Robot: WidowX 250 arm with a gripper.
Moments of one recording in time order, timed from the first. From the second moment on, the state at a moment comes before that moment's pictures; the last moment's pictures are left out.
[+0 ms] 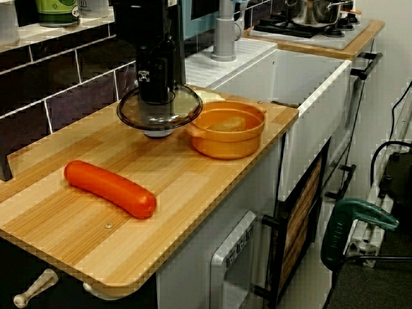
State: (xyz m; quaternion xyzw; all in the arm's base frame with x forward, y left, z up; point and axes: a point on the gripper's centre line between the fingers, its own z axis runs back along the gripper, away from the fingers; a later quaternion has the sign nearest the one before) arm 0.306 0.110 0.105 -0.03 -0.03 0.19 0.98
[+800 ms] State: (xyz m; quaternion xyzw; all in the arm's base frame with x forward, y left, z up) arm 0.270 0.078 0.105 -0.04 -0.03 0.14 0.99
